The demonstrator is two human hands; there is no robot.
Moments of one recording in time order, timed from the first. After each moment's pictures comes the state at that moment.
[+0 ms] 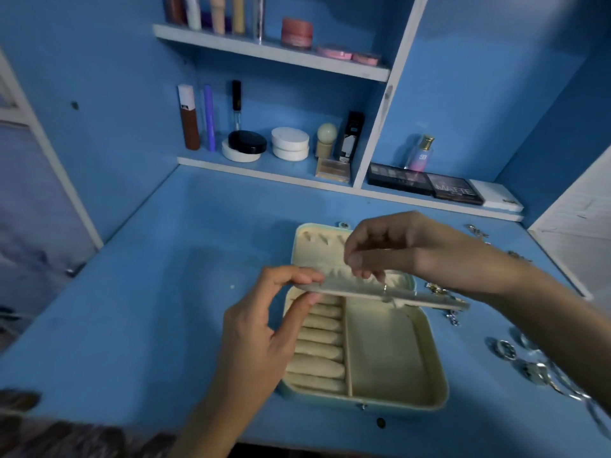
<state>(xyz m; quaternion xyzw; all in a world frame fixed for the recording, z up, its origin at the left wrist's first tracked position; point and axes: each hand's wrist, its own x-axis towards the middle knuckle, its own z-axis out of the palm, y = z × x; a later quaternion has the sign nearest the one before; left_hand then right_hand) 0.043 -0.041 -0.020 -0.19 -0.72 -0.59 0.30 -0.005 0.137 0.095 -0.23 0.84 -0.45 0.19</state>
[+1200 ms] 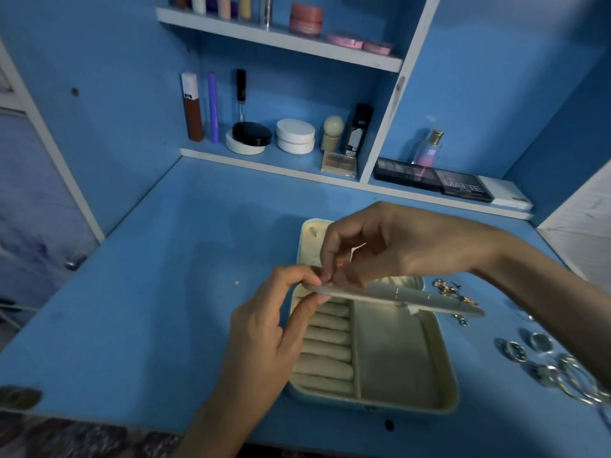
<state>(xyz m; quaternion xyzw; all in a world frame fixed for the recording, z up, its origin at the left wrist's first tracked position) 0.045 -0.042 -0.020 -0.16 -0.77 -0.53 0.31 -0.021 0.112 0.104 -0.33 0.83 -0.34 0.29</state>
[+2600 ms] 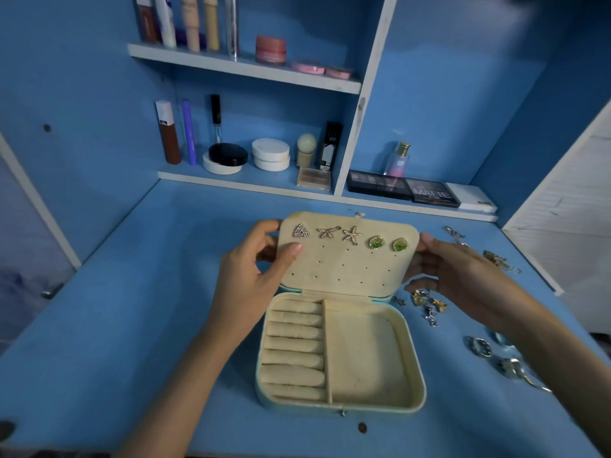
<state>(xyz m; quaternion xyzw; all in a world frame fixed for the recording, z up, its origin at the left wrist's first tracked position) -0.016 -0.041 -0.002 -0.17 -0.74 -0.61 0.21 -0.014 0.231 0.038 -0.05 0.73 -0.67 0.10</state>
